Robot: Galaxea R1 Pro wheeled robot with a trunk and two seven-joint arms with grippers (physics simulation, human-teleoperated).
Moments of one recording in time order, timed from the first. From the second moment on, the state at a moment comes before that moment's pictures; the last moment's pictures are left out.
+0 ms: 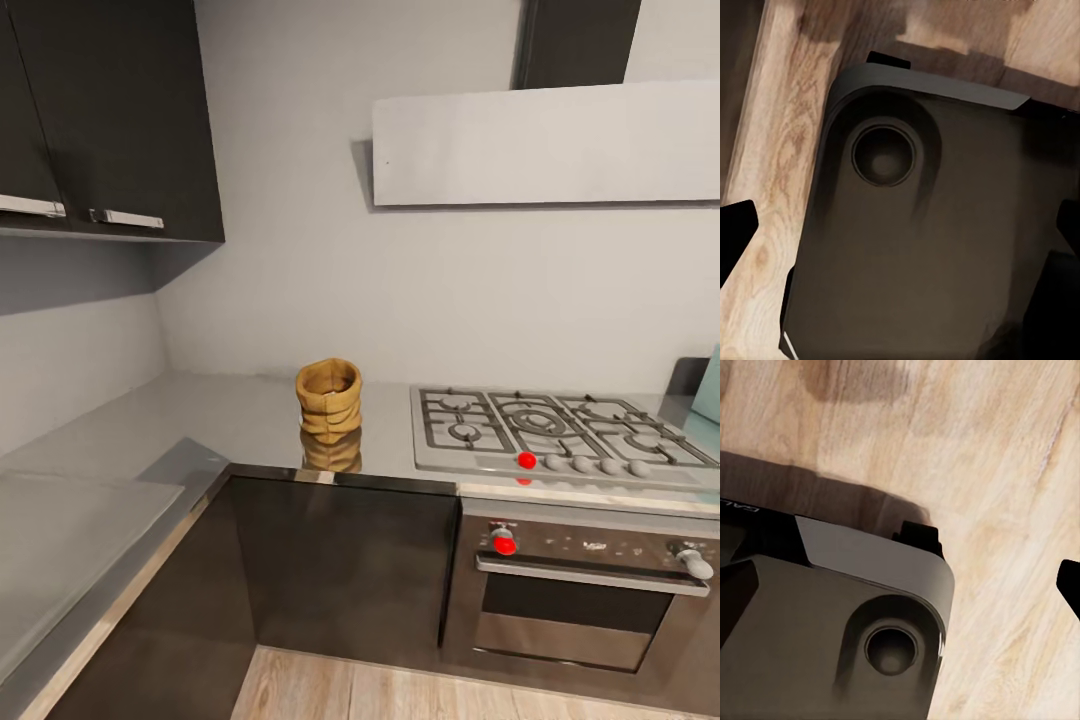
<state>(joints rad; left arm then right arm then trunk) 0.00 0.00 0.02 -0.06 0.24 -0.01 0.01 -0.20 -0.03 -0.37 0.03 0.58 0.00 0.09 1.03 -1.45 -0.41</state>
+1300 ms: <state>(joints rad) 0.00 0.00 0.02 -0.06 0.24 -0.01 0.01 -0.20 -0.03 -0.37 0.03 0.58 0.02 0.09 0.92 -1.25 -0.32</state>
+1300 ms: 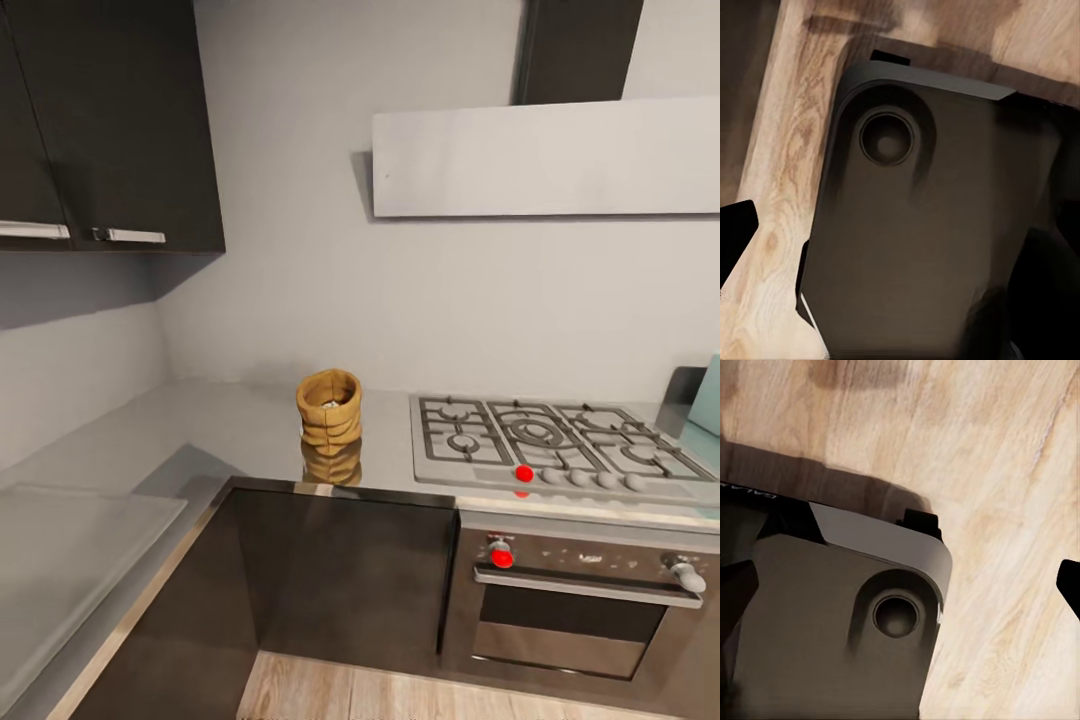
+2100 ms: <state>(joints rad) 0.00 0.00 0.02 -0.07 0.24 -0.01 0.01 -0.20 -0.03 -0.37 0.03 0.58 0.00 0.09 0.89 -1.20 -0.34</state>
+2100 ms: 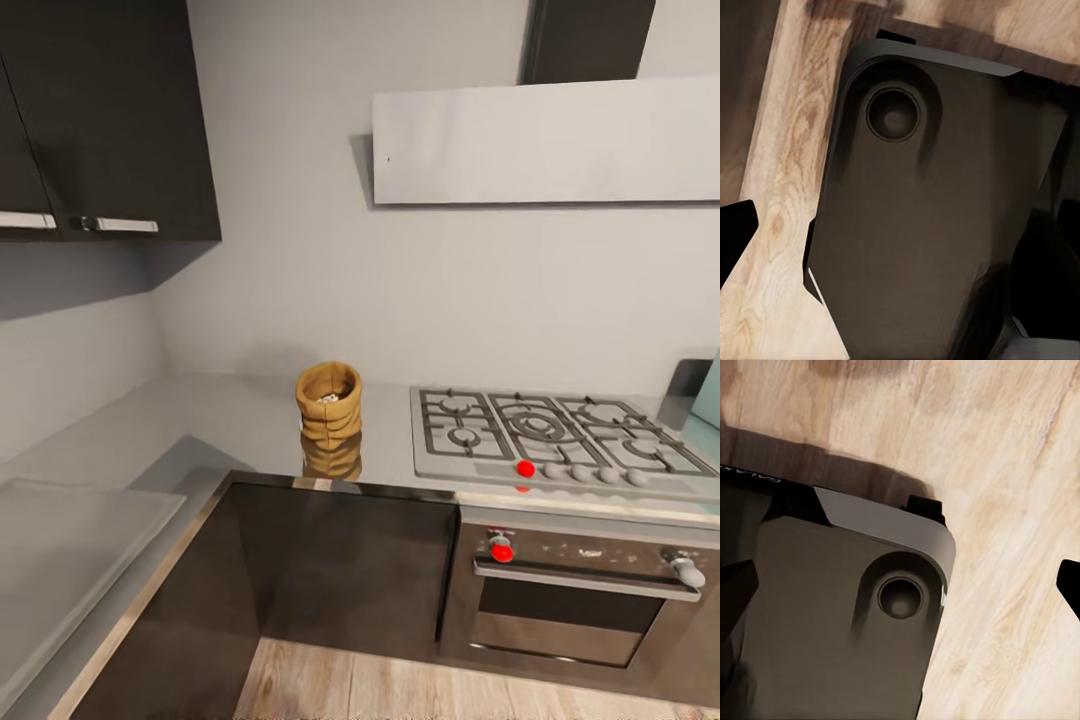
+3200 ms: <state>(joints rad) 0.00 0.02 0.01 -0.27 0.23 0.06 0.02 -0.20 -0.03 -0.37 0.03 0.58 0.00 0.09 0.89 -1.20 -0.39</state>
